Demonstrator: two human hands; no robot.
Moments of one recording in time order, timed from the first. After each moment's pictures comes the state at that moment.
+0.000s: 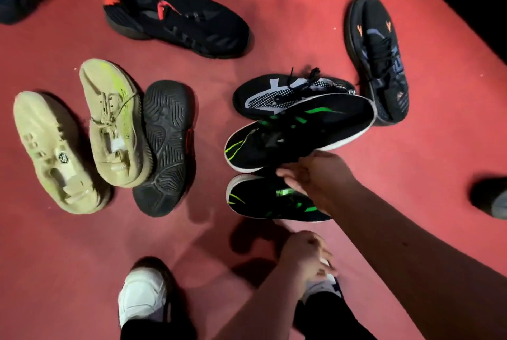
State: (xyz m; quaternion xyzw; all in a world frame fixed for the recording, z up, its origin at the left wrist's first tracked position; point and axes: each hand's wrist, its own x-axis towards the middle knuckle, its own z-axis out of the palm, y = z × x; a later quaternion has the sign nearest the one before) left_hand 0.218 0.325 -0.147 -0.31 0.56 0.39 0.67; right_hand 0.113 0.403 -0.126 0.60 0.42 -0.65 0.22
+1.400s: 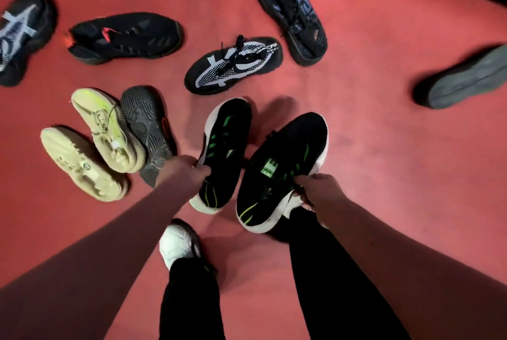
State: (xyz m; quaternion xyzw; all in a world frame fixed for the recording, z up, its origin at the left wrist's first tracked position) left_hand 0.112 0.242 -0.030 -0.04 0.87 0.12 0.47; right_hand 0.280 0.421 -0.045 0.69 0.40 -0.55 0.23
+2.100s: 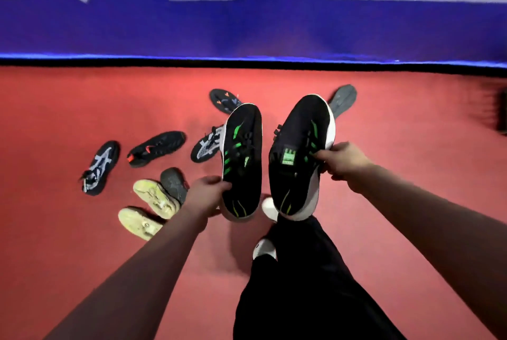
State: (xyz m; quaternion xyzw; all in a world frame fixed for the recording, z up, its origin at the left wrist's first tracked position) left_hand 0.169 0.309 0.329 -0.04 0.78 0.32 0.54; right_hand 0.349 0.513 0.349 0.63 0.56 -0.52 0.12
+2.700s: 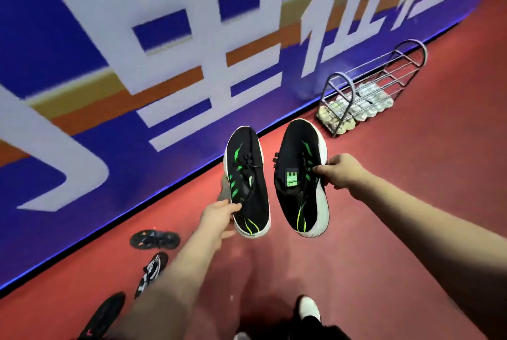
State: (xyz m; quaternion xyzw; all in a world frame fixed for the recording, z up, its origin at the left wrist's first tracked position) left_hand 0.438 0.511 0.559 0.19 0.70 0.28 0.62; right_hand 0.704 0.584 0.608 0.74 0.48 -0.45 -0.14
